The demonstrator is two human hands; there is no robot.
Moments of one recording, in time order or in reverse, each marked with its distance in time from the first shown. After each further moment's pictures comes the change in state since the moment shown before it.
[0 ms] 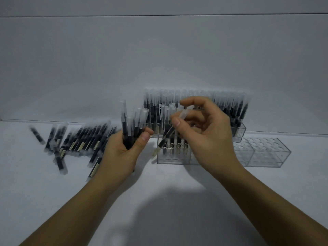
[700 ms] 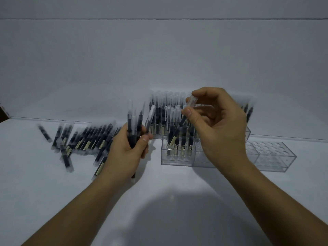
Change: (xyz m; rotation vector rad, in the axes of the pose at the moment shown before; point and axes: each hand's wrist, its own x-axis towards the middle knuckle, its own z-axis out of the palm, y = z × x) left_hand 0.004 -0.015 -0.001 -0.124 0.059 -0.135; right_hand 0.013 -0.003 -0.005 -0.177 0.106 -0.221
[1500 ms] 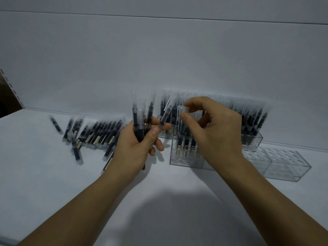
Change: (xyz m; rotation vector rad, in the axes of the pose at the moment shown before) left_hand 0.001 0.010 -0.005 -0.047 -0.043 0.136; right_hand 0.005 0.009 0.021 -0.470 -0.082 -0.170
